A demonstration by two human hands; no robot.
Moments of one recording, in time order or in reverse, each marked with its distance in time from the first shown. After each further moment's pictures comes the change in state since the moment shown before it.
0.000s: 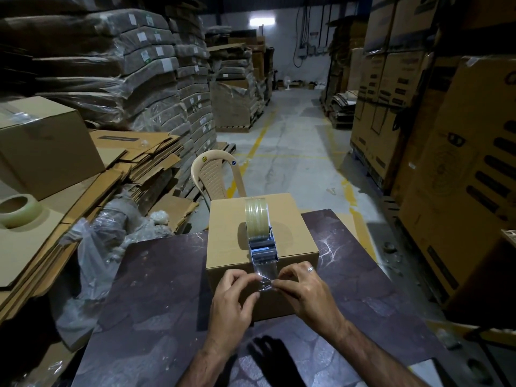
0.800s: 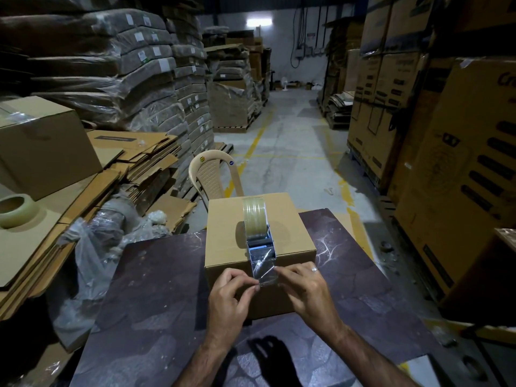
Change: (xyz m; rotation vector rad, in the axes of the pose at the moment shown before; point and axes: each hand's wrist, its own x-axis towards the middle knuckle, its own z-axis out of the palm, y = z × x) left_hand 0.003 -0.003 0.003 -0.075 0.114 0.032; right_hand -0.007 -0.005 -0.003 0.167 0.060 0.157
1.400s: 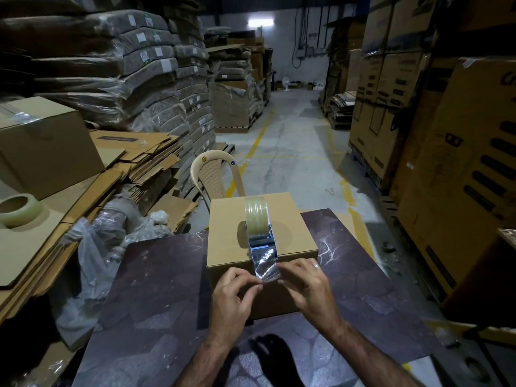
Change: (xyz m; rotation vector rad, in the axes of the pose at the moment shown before) left_hand 0.002 -0.002 0.000 0.018 -0.041 0.005; right_hand 0.007 -0.003 0.000 0.023 0.054 0.019
